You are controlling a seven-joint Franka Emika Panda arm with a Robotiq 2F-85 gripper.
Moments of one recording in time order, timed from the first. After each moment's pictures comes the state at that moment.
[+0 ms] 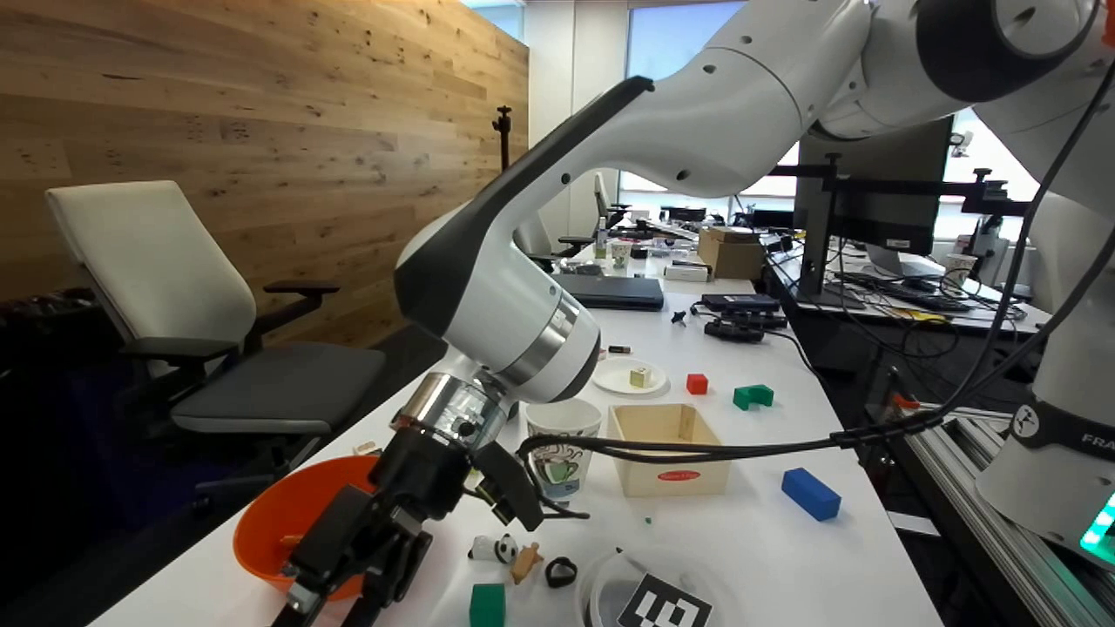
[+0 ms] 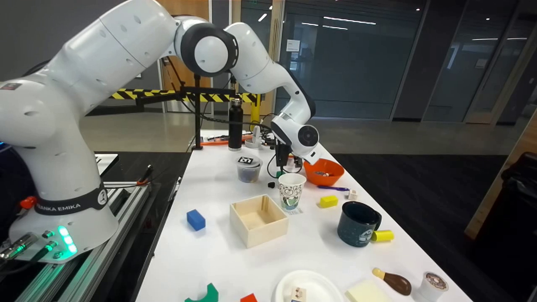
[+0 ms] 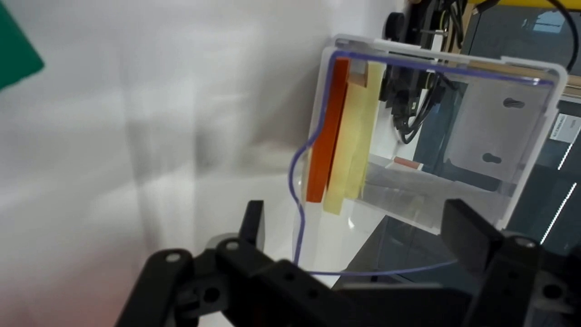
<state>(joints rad) 0.24 0.88 0.22 -1.54 1.41 2.51 -0.81</state>
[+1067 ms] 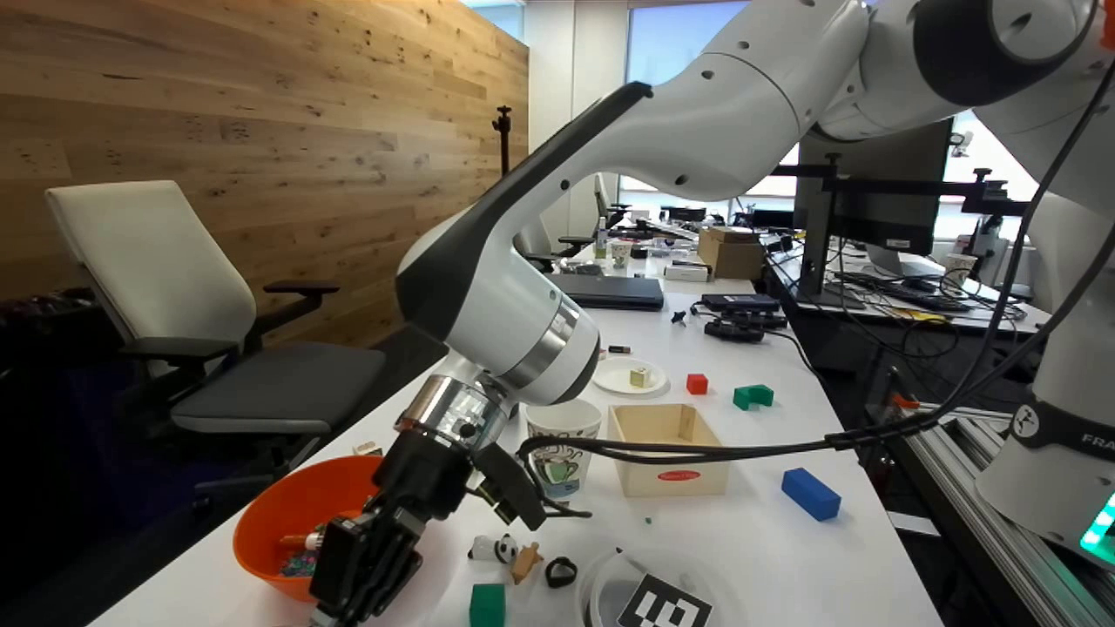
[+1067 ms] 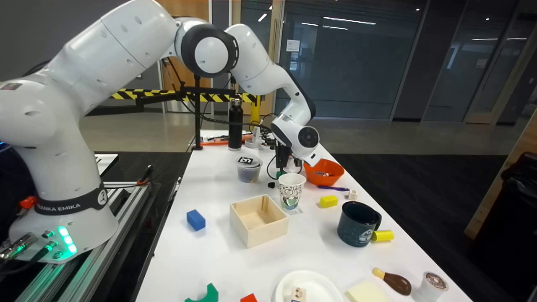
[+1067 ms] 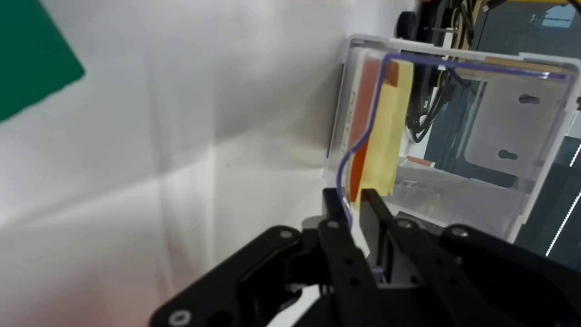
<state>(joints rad) 0.24 0.88 0.21 -1.53 1.40 2.51 -0.79</state>
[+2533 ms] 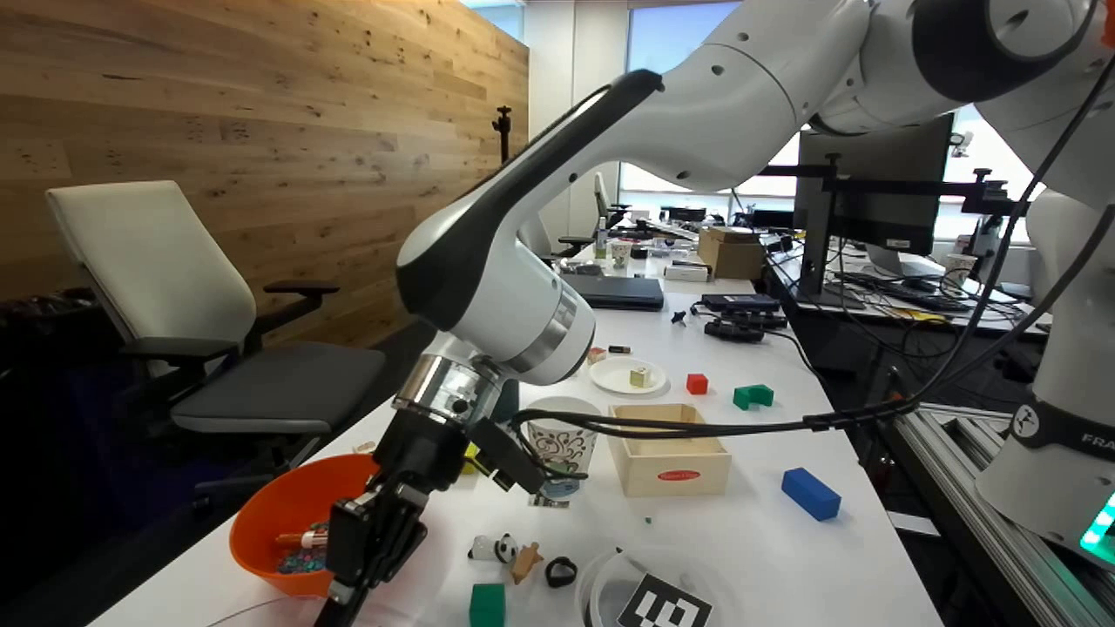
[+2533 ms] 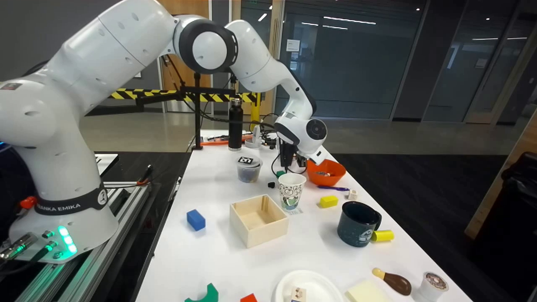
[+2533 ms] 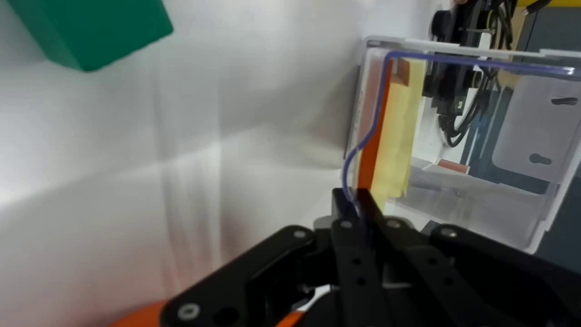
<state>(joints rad) 0.24 0.86 0.18 -1.53 1.20 2.51 -0.62</state>
